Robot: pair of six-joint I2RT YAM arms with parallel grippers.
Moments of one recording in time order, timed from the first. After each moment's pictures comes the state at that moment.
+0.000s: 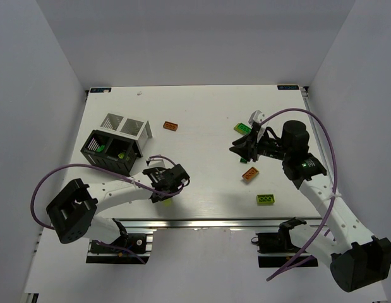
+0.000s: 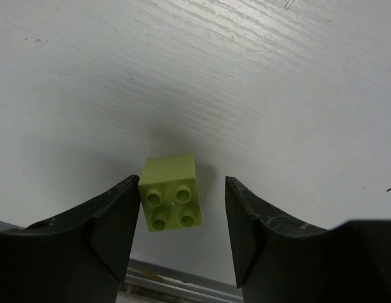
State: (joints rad) left arm -0.94 1.39 0.76 -0.73 -0.51 -1.25; right arm 0.35 0.96 0.83 -0.14 -0.79 -0.19
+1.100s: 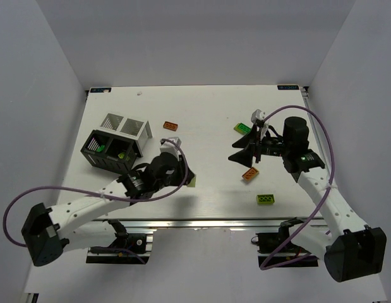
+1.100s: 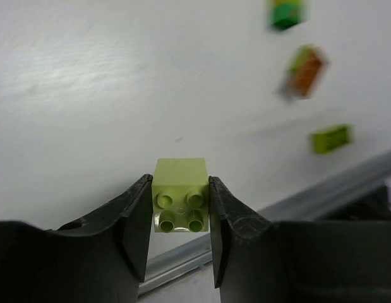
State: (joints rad) left arm -0.94 1.13 0.76 -0.37 -0.28 -0.80; right arm 0.27 1.03 0.83 -0.14 -1.01 -0.12
